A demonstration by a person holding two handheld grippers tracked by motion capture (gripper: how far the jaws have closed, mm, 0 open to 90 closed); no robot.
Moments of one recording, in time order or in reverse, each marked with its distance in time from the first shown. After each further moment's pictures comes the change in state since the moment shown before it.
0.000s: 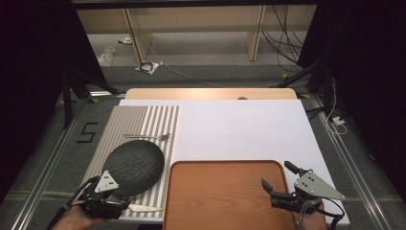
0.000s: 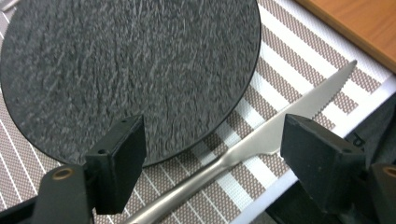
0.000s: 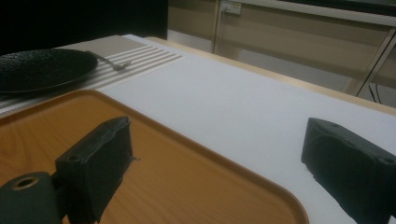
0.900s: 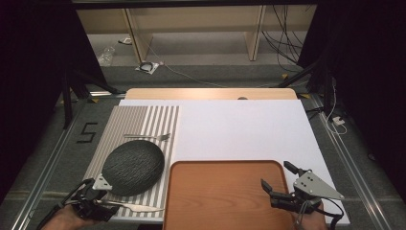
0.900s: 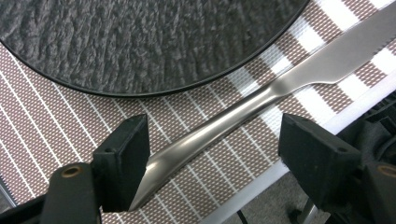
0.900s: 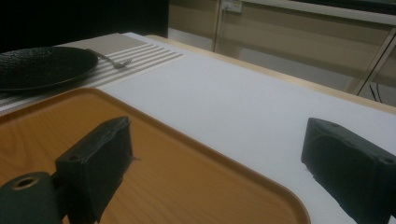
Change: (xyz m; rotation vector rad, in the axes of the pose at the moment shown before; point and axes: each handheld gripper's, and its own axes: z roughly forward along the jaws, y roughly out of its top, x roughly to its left) left arm 0.027 -0.022 0.014 0.189 -0.013 -0.033; right arm 0.001 0.000 0.001 0.010 0.003 -0.005
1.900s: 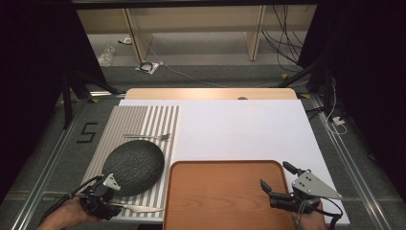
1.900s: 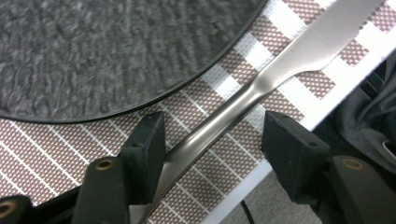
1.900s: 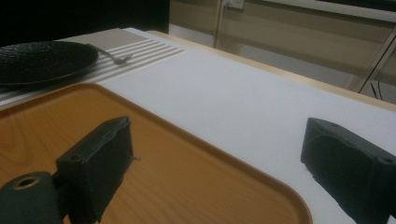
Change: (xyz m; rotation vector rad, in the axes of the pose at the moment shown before) left arm -0.004 0.018 0.010 0.143 -0.097 0.149; right arm 0.001 -0.001 0.002 0.020 0.001 -0.007
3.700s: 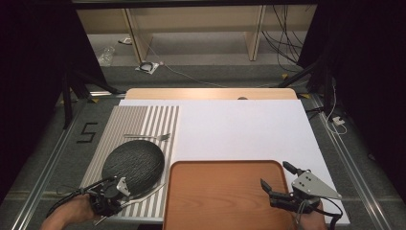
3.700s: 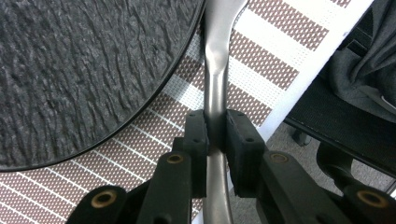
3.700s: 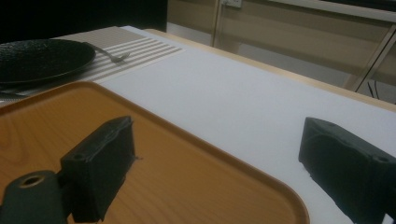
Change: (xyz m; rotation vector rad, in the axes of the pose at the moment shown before) left arm -0.013 0.020 0.000 0.115 -0.018 0.170; right arm 0.000 0.000 0.001 -0.009 -0.007 -0.004
